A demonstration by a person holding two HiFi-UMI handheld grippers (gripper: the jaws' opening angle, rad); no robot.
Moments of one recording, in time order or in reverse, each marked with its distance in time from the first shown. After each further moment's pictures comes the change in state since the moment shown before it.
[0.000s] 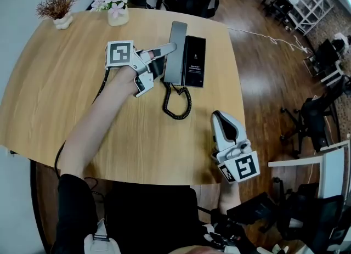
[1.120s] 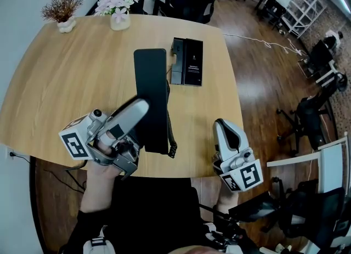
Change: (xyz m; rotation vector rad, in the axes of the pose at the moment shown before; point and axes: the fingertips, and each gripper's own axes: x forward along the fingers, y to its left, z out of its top) left arm -0.128 -0.241 -0.082 0.155 -0.313 -0.390; right arm -0.039 0.034 0.044 0.056 -0.097 -0.013
